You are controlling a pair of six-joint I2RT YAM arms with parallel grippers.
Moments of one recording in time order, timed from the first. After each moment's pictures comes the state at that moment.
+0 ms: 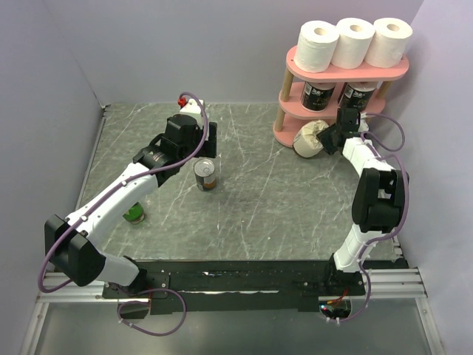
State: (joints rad) left arm -0.60 1.39 1.31 -0.39 -0.30 -0.25; right arm -0.08 1.78 1.33 -0.33 0.06 0.92
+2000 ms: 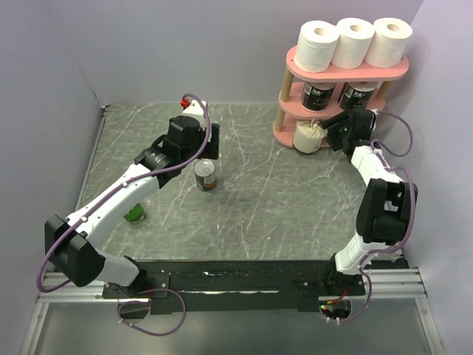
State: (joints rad) left arm -0.62 1.39 1.31 -0.39 -0.32 -0.25; right arm -0.15 1.67 1.21 -0.08 -0.16 0.96
